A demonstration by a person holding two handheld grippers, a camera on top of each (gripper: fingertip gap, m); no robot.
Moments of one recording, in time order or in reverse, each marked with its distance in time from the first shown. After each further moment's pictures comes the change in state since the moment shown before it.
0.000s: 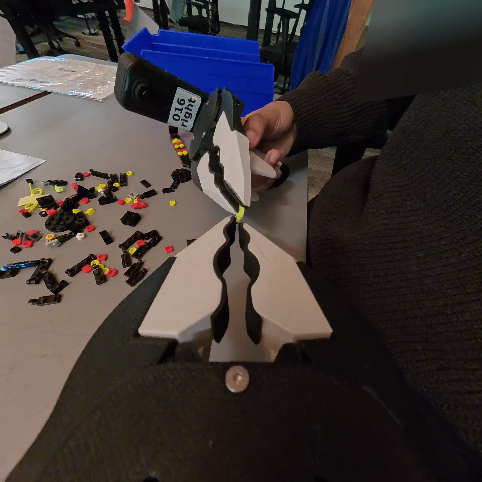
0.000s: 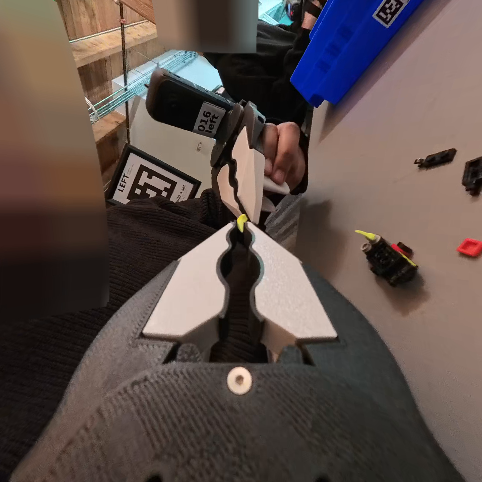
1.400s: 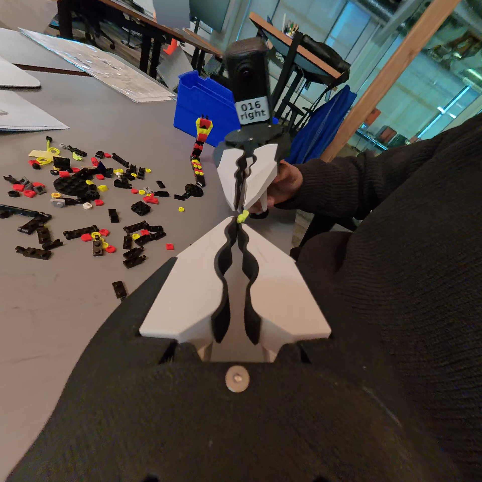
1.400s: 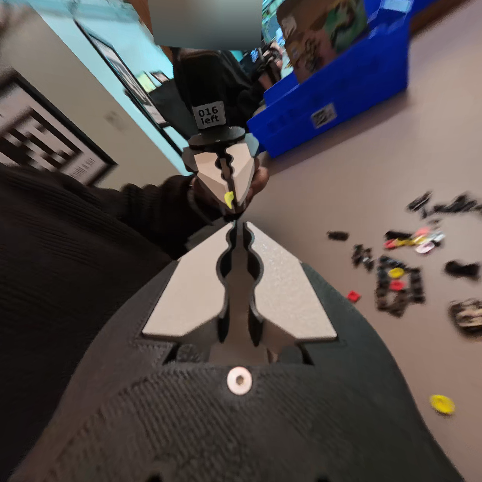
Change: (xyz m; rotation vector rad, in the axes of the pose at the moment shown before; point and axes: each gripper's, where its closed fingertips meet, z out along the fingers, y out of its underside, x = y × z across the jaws) left arm -0.026 -0.018 -0.025 0.193 -0.012 -0.374; right arm 0.006 -0.028 -0.008 0.041 0.290 -0.486
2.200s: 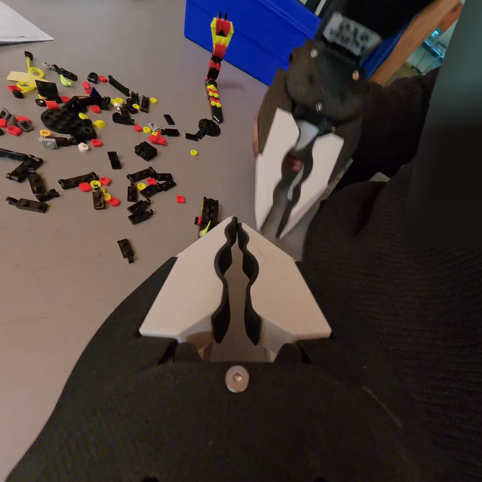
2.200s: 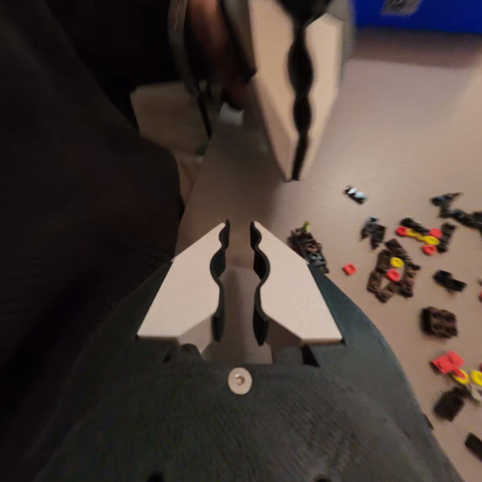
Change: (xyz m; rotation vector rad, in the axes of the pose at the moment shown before) left arm -0.017 0.047 0.010 -0.263 -0.104 0.018; right arm 0.001 0.084 0.008 -0.510 0.109 -0.503
